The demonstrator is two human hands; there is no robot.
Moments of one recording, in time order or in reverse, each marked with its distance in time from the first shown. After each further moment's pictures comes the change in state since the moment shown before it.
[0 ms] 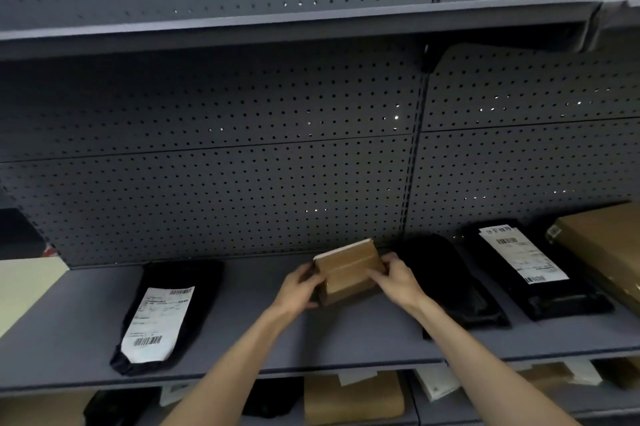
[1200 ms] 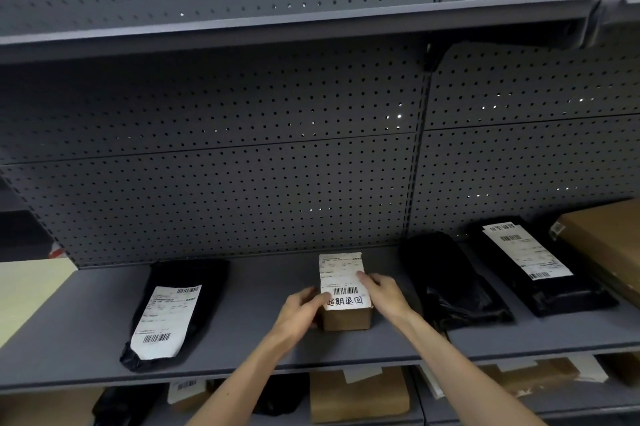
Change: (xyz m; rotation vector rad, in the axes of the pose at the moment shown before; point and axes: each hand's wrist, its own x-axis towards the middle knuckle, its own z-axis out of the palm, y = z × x) left_hand -0.024 -0.040 -0.009 0.101 -0.030 0.029; right_hand -0.018 0.001 0.046 0.270 -0.022 0.062
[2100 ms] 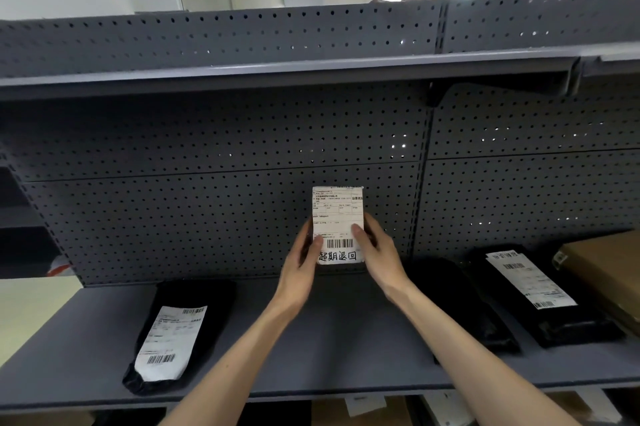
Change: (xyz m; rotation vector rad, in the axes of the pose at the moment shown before) left_hand -0.019 0.119 -0.021 -0.124 0.166 0.575; right_hand -0.012 -0.123 -0.011 0.290 0.041 -0.527
